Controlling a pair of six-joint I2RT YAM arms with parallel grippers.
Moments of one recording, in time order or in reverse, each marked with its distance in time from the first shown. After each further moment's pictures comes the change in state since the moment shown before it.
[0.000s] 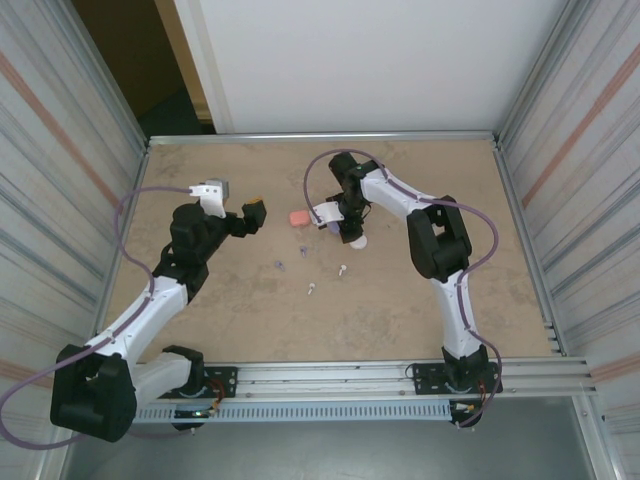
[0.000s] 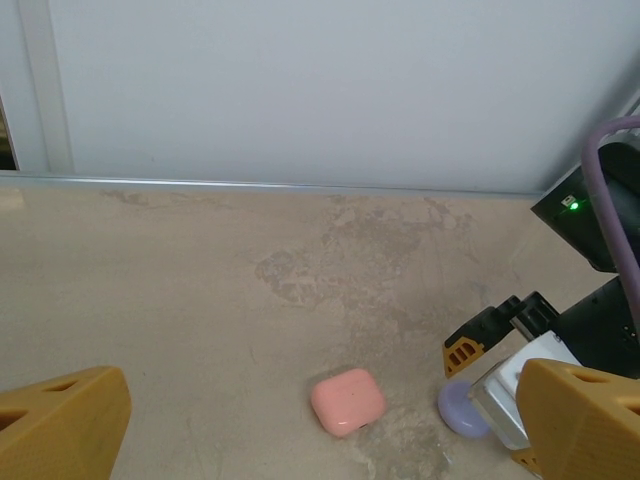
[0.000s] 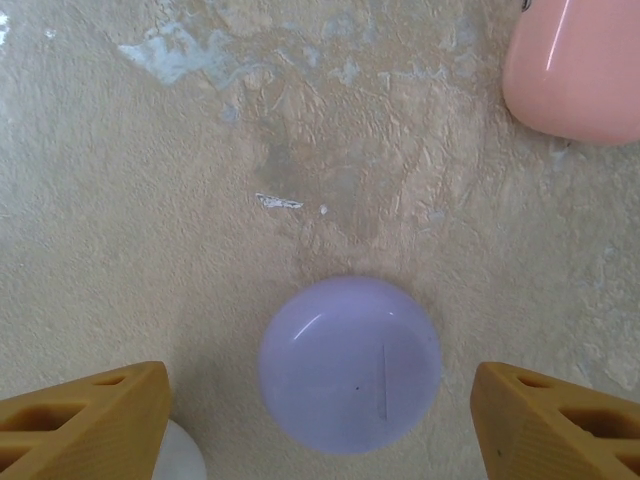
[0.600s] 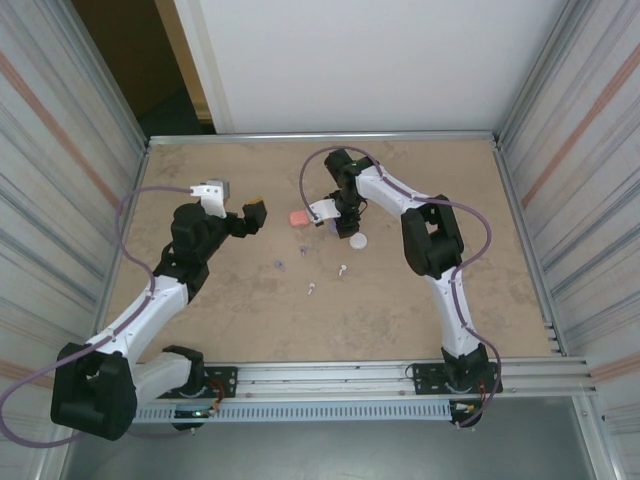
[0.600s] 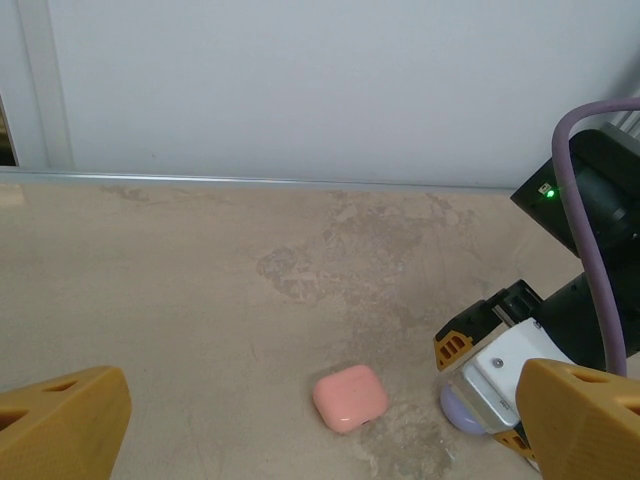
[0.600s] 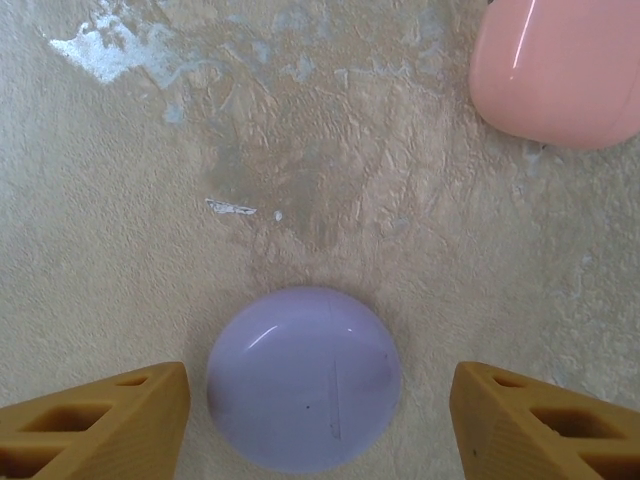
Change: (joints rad) left arm 0.000 0.008 0.000 0.000 0.000 0.003; right arm 0.006 0.069 0.106 -0.051 0.020 0.000
